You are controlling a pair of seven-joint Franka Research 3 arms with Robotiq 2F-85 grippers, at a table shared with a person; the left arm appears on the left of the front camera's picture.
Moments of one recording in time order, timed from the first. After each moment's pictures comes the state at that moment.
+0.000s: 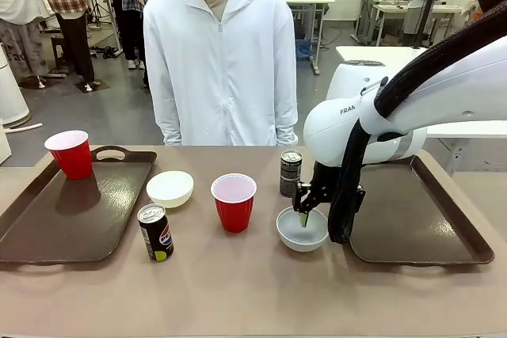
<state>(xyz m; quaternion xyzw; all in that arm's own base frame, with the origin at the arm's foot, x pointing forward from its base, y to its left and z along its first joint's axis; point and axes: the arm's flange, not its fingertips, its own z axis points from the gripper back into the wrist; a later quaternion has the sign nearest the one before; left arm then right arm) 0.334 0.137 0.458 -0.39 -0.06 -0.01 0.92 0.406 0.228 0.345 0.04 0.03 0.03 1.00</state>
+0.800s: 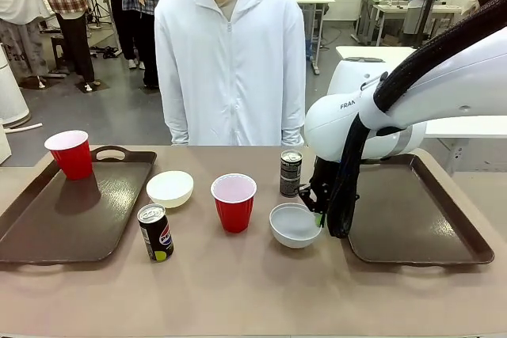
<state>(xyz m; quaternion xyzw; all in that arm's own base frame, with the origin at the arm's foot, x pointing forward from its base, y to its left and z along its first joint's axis) 0.334 0.137 0.458 -0.39 -0.06 -0.01 0.92 0.413 0.226 0.347 0.05 0.03 0.03 1.00</state>
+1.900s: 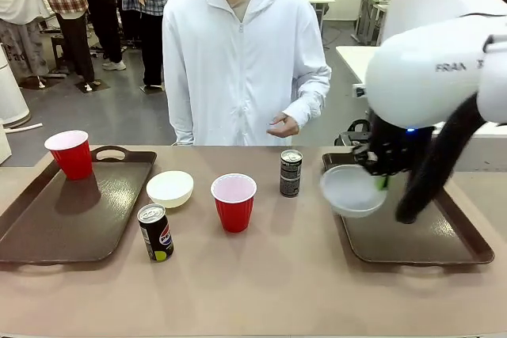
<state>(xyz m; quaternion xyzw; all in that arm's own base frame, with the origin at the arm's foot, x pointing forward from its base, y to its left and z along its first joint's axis) 0.334 0.137 0.458 -0.39 -0.06 -0.01 0.92 0.347 0.152 0.483 -0.05 -0.07 0.03 1.00</state>
